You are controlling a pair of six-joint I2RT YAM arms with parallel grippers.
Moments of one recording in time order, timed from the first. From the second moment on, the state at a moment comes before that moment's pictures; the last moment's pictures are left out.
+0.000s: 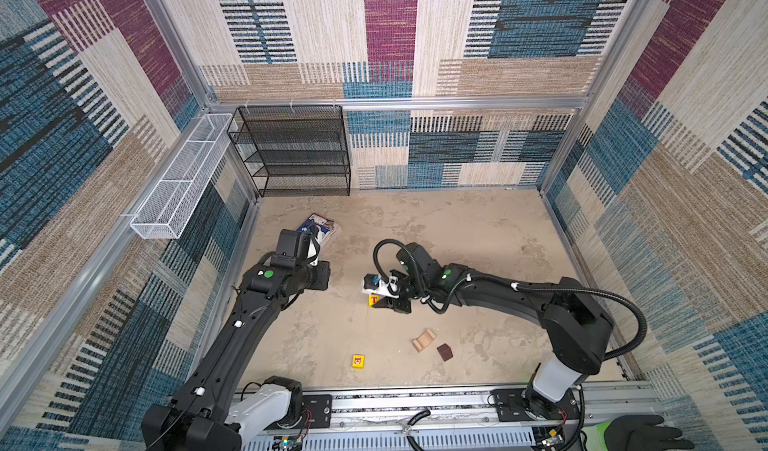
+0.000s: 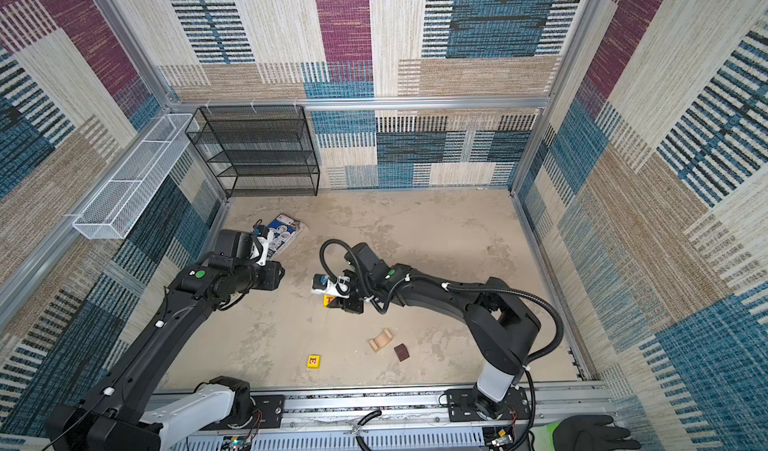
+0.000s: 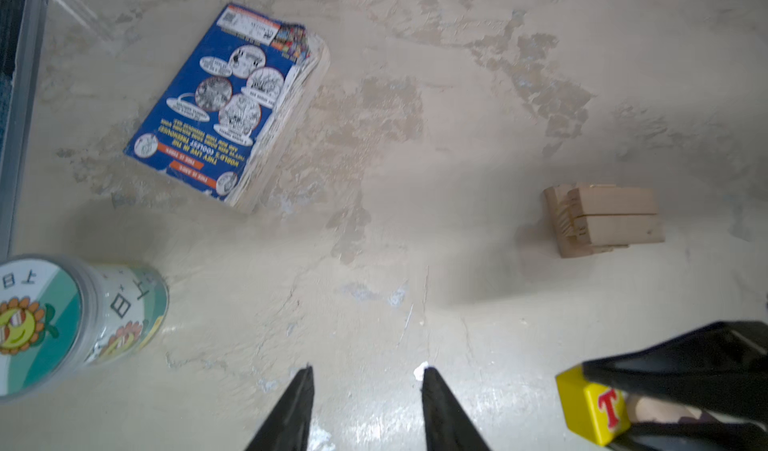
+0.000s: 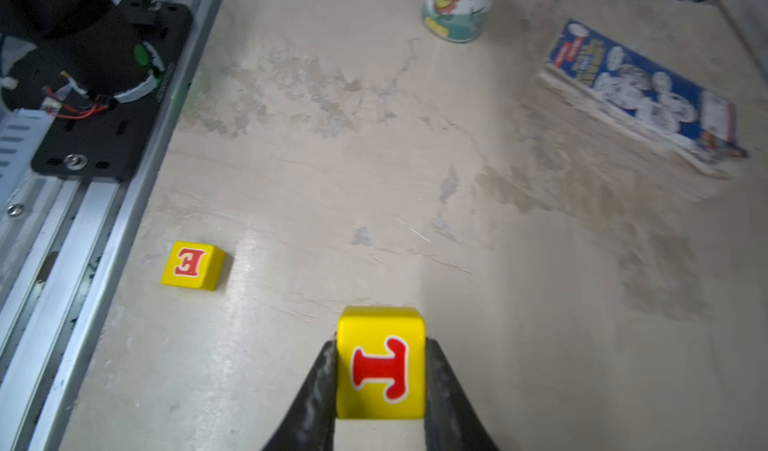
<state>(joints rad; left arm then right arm) -0.24 1.12 1.07 -0.85 0.04 -0.10 0.84 1.67 1.12 -0.20 -0.44 -0.56</state>
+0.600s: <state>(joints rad) -0.25 1.37 1.34 -0.59 0.61 0.00 0.63 1.51 1.02 -0.26 -0.33 -0.62</state>
